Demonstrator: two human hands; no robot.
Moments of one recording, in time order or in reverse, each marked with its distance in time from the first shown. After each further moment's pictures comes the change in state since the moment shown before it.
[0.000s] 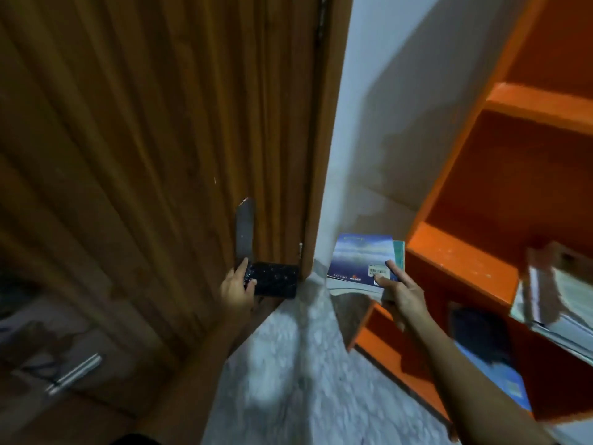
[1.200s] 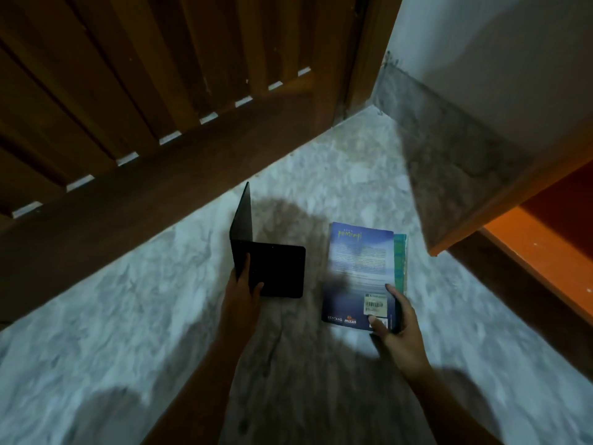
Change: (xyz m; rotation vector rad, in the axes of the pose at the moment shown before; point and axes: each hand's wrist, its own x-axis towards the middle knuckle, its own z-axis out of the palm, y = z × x) left_hand -0.025 -0.483 0.632 -0.107 -0.038 -0.298; right_hand 0.348 0.726 -0.161 -0.518 -0.234 -0.056
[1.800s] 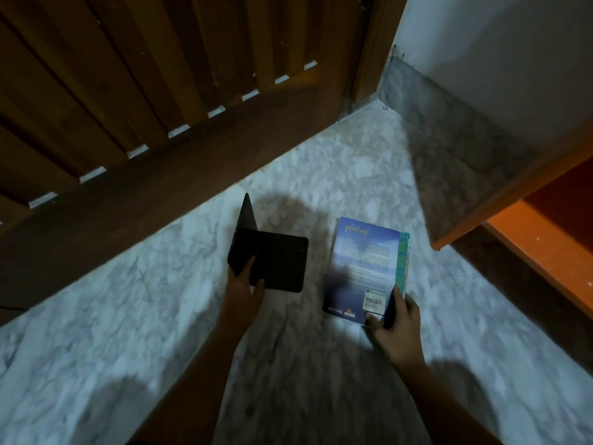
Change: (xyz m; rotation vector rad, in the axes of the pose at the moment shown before) left_hand -0.002 -0.010 -0.009 0.017 -0.046 0.009; right_hand -0.005 -0.001 0.012 -0.511 0.088 0.008
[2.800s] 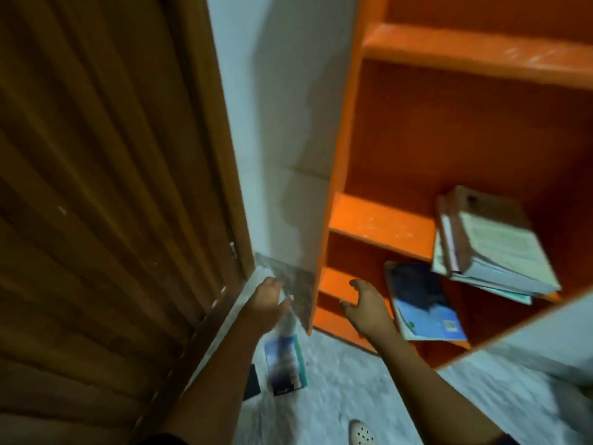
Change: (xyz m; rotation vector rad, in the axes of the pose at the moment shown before) left_hand -0.155 0.626 -0.396 0.405 -0.289 0.730; right_hand -0.241 -0.451 -0.538 -0.092 0.247 0.047
